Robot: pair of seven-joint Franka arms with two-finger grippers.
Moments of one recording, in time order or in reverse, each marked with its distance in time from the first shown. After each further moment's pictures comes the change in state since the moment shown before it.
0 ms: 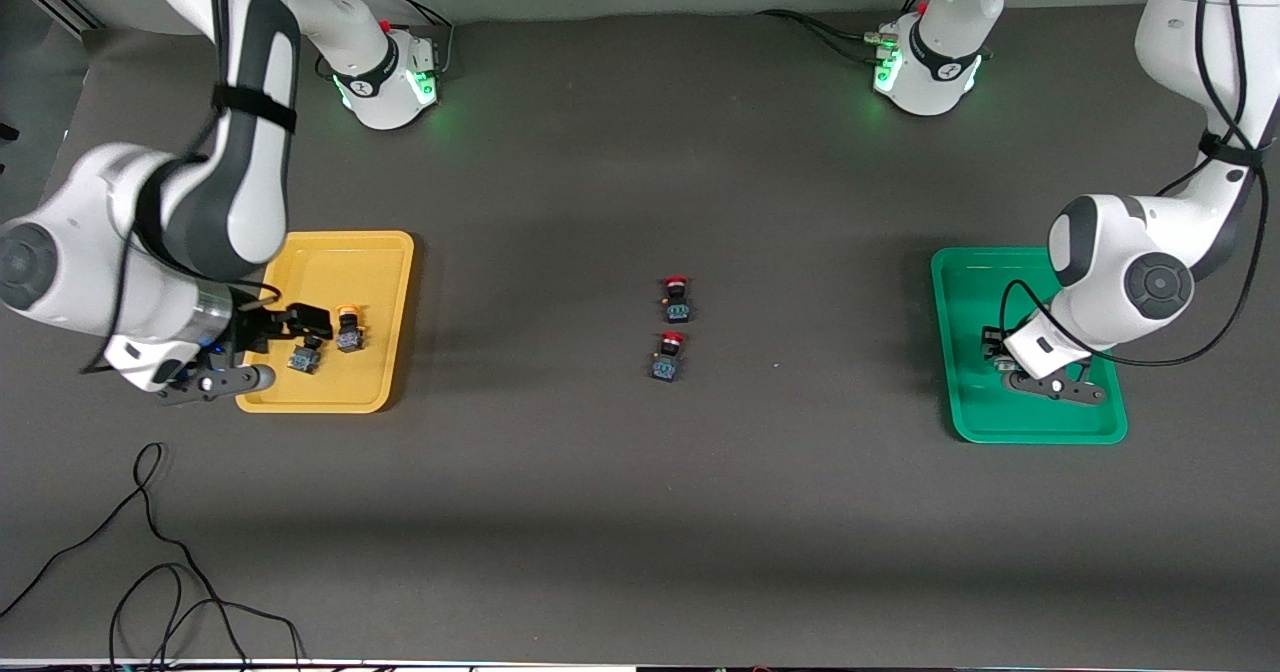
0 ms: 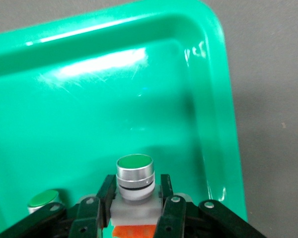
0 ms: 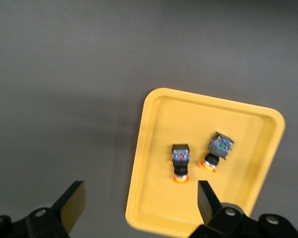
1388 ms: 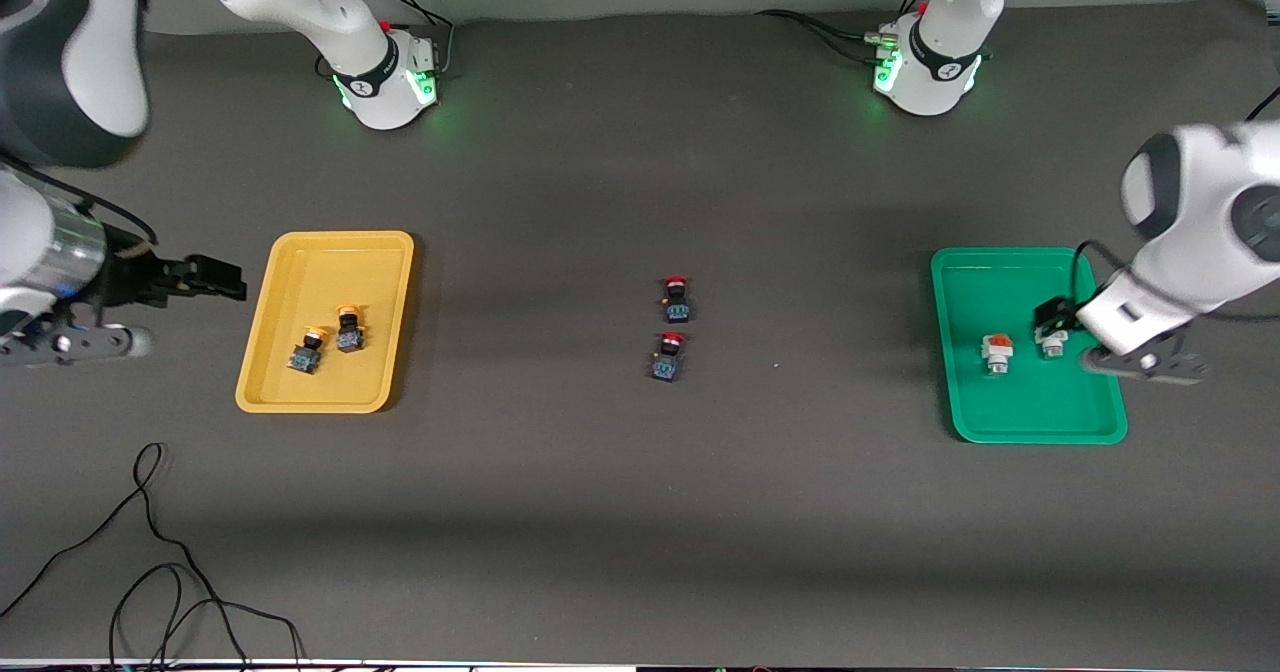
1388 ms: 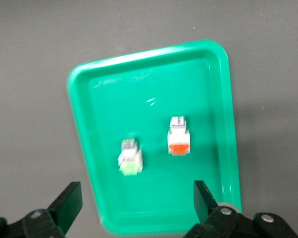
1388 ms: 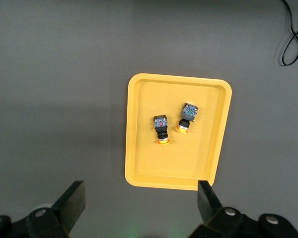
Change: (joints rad) left arm 0.001 -0.321 -0.002 0.123 -0.006 -0.428 0.001; right arm -0.685 -0.422 0.849 0.219 -0.511 -0.167 0.394
